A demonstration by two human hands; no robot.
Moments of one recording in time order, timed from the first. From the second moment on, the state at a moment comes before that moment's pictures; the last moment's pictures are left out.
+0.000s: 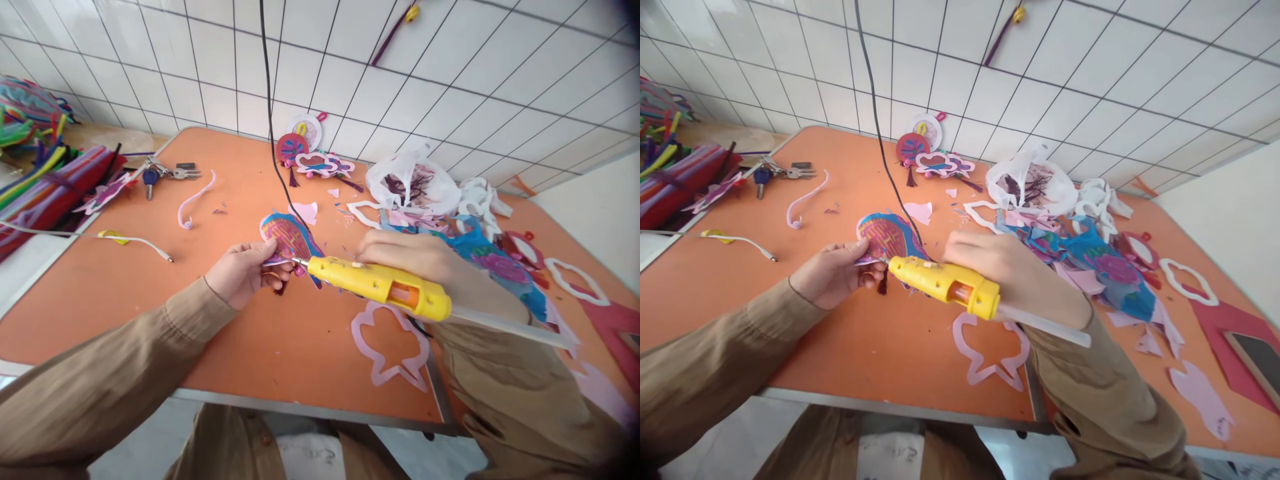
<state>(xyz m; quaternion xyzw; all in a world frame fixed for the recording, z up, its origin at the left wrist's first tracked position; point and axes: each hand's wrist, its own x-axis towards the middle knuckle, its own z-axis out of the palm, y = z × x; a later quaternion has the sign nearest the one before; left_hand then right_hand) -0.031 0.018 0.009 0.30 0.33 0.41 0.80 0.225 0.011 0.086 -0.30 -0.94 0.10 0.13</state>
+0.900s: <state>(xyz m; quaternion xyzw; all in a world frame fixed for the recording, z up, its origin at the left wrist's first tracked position) -0.028 0.015 0.014 0.31 0.34 0.39 0.80 0.224 0.010 0.083 -0.31 -0.94 0.11 0.10</state>
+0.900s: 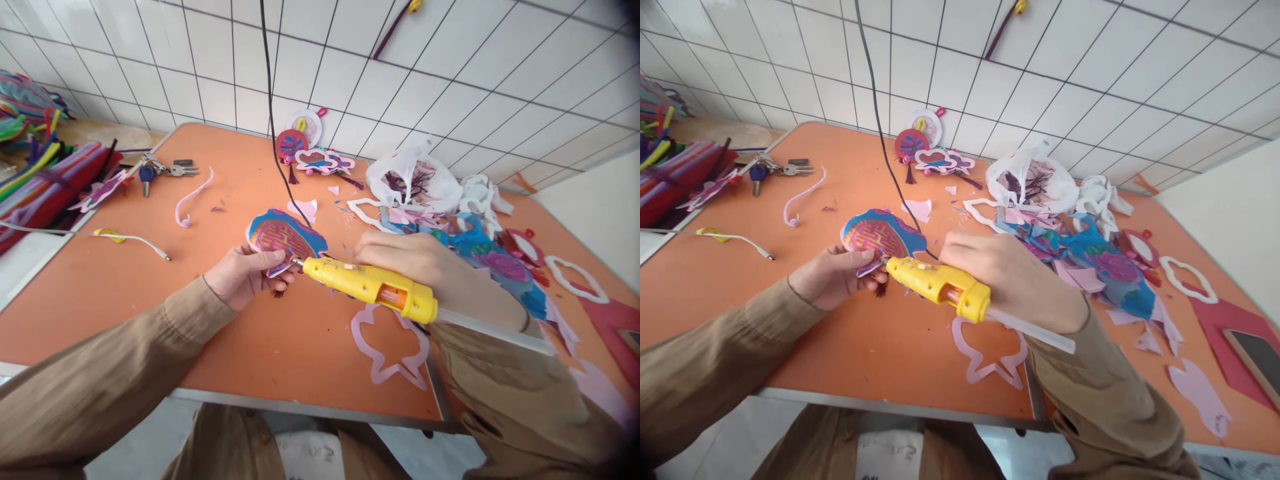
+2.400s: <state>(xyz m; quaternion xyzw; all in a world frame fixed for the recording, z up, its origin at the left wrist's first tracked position) -0.026 0.015 0.006 0.29 0.33 0.39 0.81 0.220 0.006 0.092 -0.30 -0.95 0.05 0.07</state>
